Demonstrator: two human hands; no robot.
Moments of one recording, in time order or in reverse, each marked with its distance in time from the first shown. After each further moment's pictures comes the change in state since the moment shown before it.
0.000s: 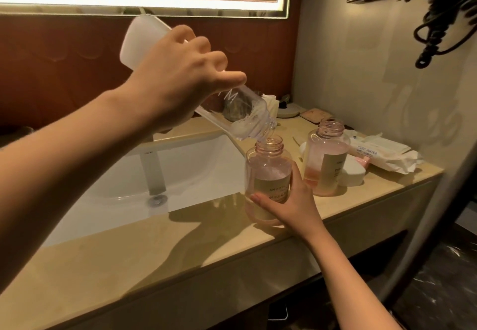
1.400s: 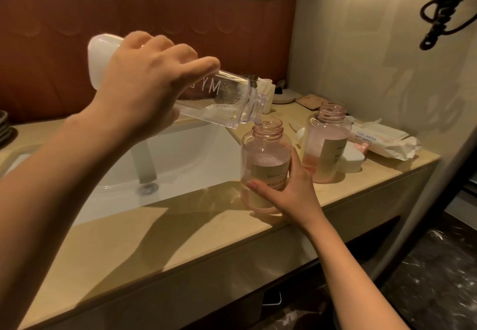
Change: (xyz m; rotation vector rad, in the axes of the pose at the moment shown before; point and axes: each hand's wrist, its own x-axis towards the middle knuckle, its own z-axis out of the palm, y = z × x) left_hand -0.035 0.013 0.034 -0.176 0.107 -0.187; right_hand 0.000 0.001 0.001 0.002 0.013 0.007
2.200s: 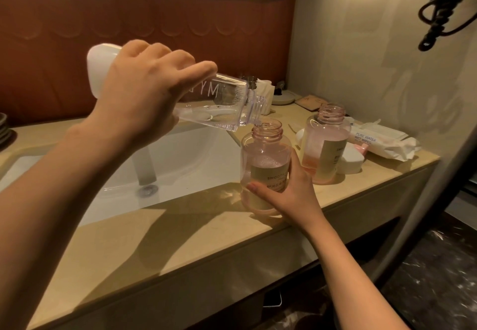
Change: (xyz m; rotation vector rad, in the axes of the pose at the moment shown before) left_hand -0.005 0.001 0.005 0.008 0.003 -0.028; right_hand 0.000 0.000 0.000 0.015 -0.007 -0.020
